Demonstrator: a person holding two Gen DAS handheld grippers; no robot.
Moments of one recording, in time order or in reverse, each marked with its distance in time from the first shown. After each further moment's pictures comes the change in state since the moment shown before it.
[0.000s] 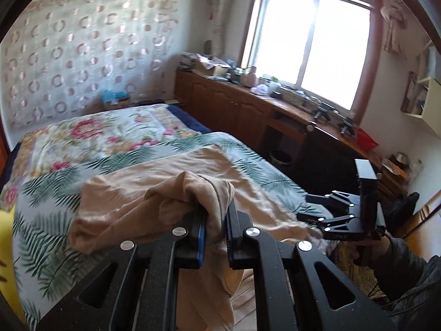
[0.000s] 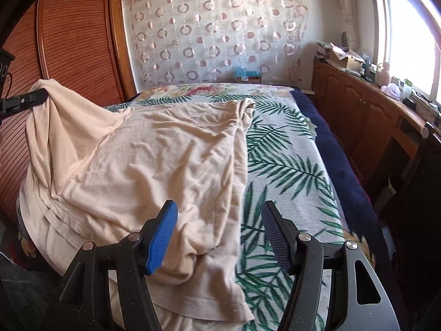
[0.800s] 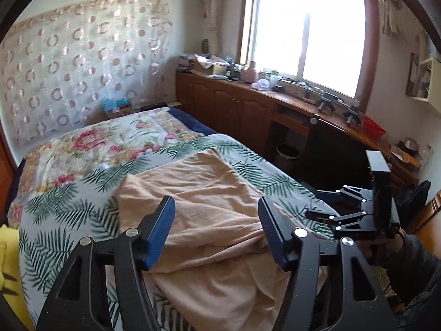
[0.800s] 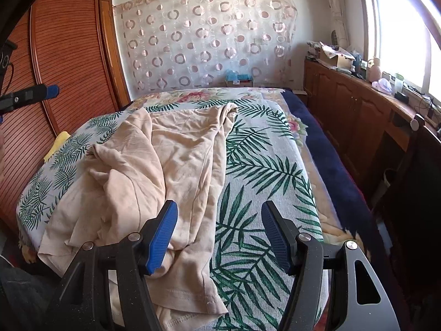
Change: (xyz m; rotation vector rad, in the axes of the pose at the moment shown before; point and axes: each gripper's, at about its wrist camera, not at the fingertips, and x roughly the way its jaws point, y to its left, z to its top) left arm 0.014 -0.016 0.007 0.050 0.014 0.087; right arm -0.012 -0.011 -0.002 0.017 -0.022 0.004
